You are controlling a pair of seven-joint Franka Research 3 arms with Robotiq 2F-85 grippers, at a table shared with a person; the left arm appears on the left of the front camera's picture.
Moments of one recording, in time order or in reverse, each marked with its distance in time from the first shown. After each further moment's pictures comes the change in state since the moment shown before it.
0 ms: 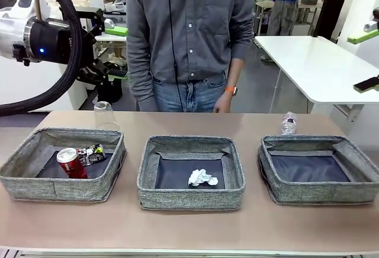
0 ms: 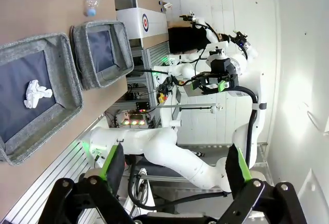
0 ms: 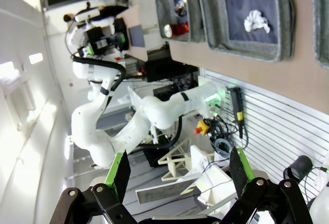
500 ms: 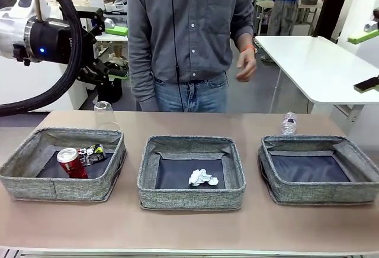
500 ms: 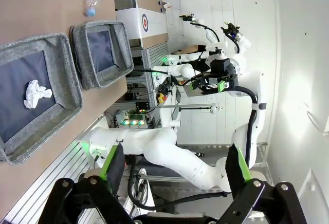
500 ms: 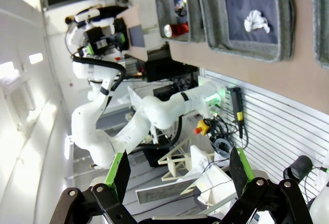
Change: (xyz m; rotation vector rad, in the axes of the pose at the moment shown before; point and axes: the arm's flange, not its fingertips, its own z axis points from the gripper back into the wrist) left arm 0.000 0.000 0.000 -0.001 -0.001 0.001; right arm 0.000 0.000 0.000 0.000 0.000 0.000
